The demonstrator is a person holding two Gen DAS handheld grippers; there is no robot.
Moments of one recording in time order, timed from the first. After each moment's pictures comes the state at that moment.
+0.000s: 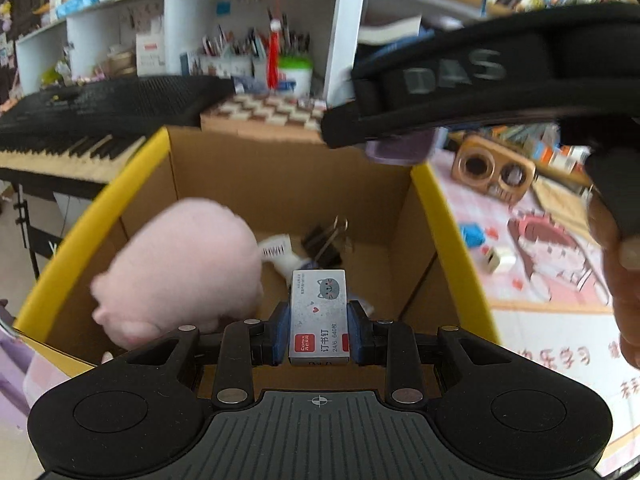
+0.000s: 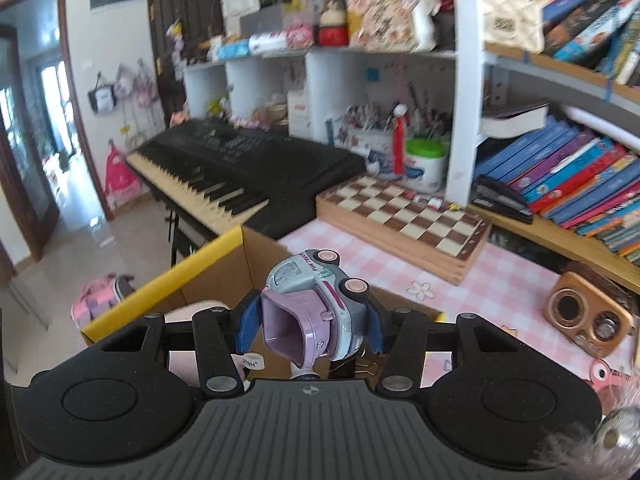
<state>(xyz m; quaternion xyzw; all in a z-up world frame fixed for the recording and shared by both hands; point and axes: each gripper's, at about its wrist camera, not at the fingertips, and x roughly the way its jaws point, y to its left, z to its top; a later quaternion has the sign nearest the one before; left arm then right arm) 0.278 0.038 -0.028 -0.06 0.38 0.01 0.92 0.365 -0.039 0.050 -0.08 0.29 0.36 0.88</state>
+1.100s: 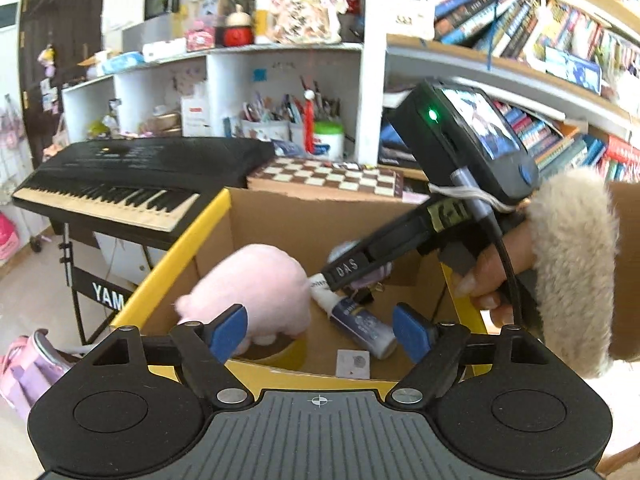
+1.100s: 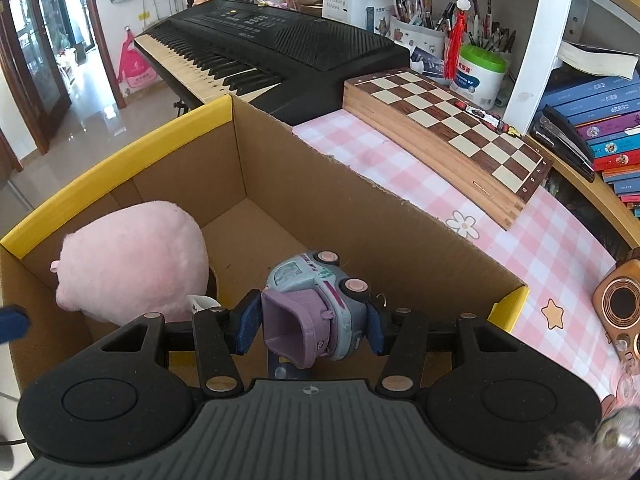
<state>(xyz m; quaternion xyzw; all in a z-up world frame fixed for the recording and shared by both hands) 0.219 0.037 0.011 -0.04 0.29 0.08 0.95 0.408 0.005 -0.016 -0.18 0.40 0.37 0.82</state>
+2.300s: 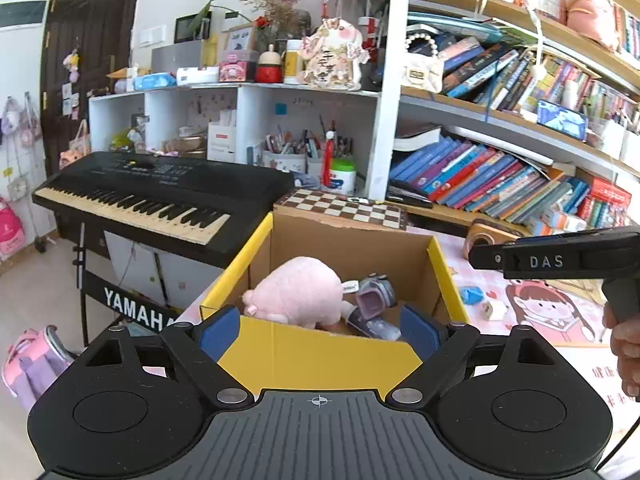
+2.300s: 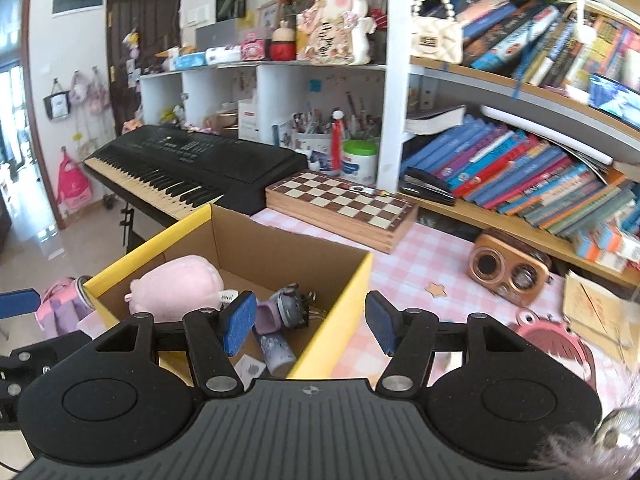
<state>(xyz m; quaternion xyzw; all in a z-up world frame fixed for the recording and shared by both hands) 0.138 0.066 0.039 -0.06 0.24 0.07 0.97 0.258 -0.103 0.066 -0.07 0.26 0.25 0.93</state>
